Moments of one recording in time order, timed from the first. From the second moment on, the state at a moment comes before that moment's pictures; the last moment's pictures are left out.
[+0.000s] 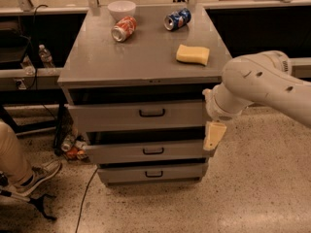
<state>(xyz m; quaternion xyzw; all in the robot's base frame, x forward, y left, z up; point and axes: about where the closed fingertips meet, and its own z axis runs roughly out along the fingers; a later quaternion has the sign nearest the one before) 0.565 -0.163 0.741 -0.67 0.71 -0.07 0.19</state>
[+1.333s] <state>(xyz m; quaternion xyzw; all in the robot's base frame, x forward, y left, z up) 0.640 -0.131 0.685 -0.68 0.69 -0.06 0.22</state>
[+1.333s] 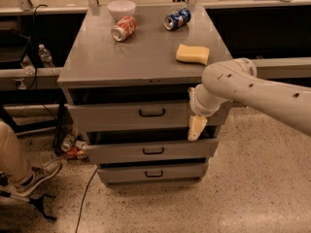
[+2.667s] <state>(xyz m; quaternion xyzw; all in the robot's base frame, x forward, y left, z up) 0.641 -0.127 0.662 -0.69 0.69 -0.03 0.21</state>
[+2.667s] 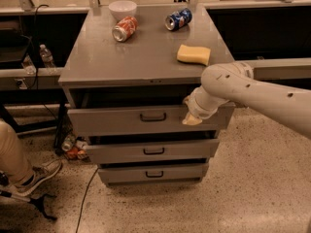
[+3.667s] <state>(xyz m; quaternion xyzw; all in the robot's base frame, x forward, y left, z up) 0.603 -0.148 0.681 -0.67 0.71 -0.03 0.20</state>
